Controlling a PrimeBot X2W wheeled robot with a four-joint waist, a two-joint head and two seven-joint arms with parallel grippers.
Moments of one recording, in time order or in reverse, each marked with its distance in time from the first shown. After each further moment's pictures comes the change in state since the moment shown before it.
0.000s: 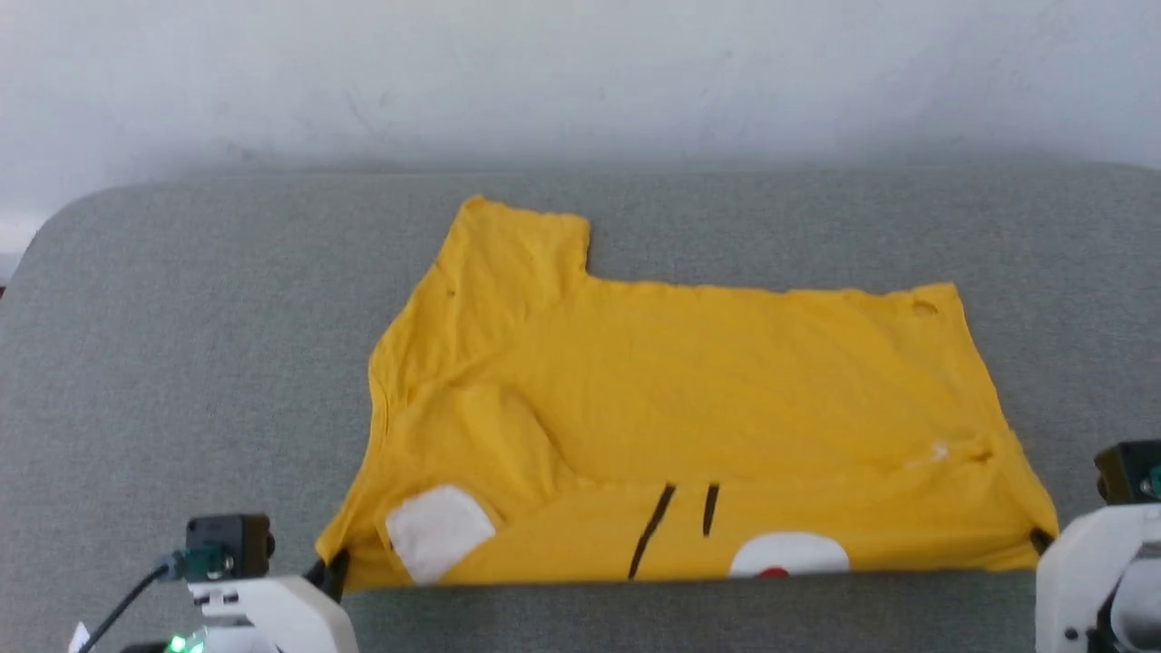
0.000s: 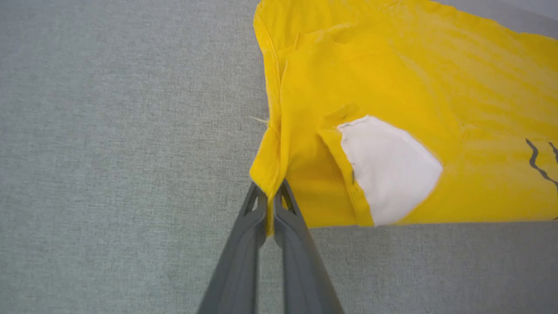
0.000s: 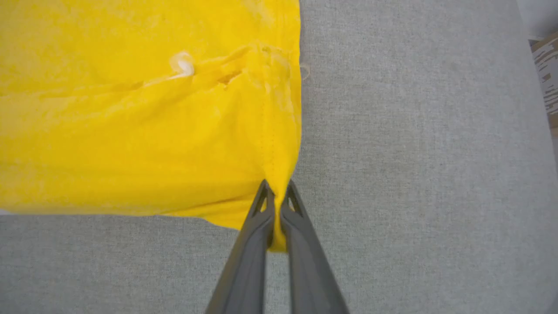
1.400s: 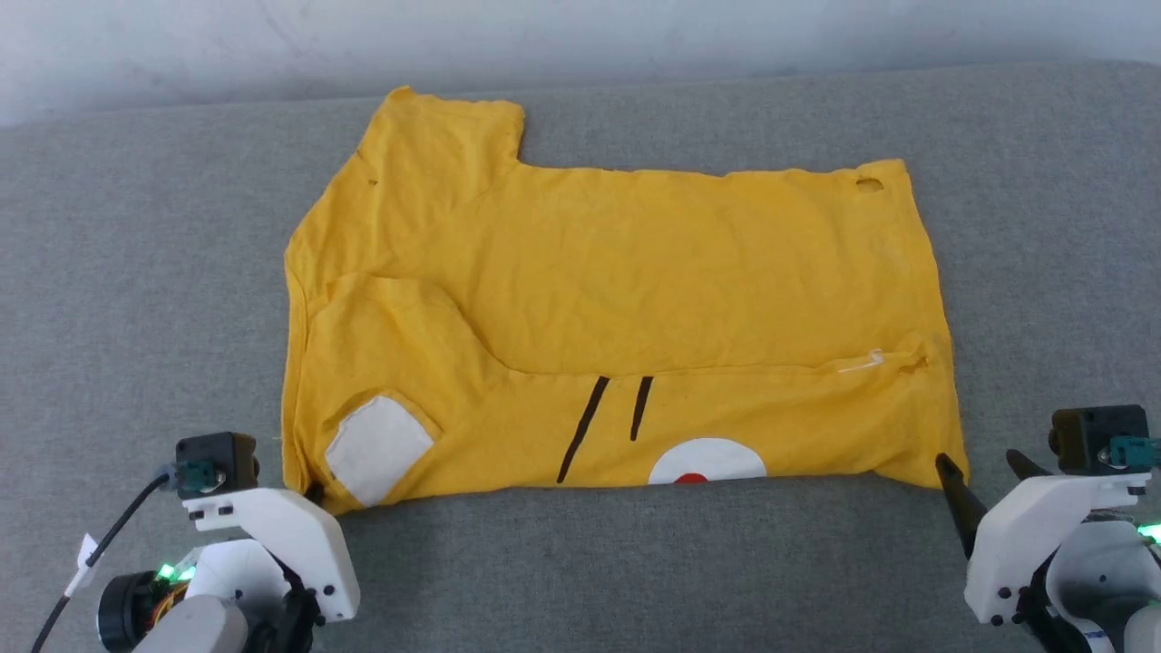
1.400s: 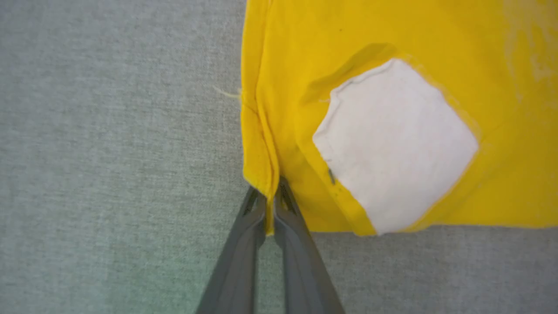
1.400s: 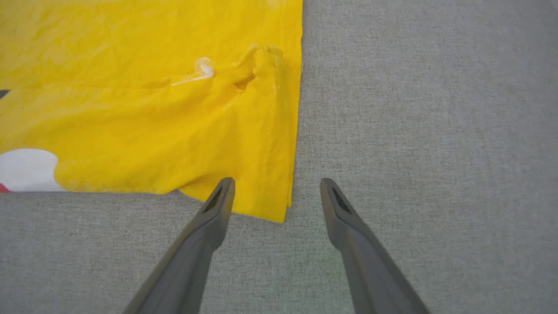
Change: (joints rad) left arm -0.166 -0.044 -0.010 0.165 0.019 0.029 0.089; right arm -0.030 0.118 0.048 -0.060 -0.018 -0.001 -0.163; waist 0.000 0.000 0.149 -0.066
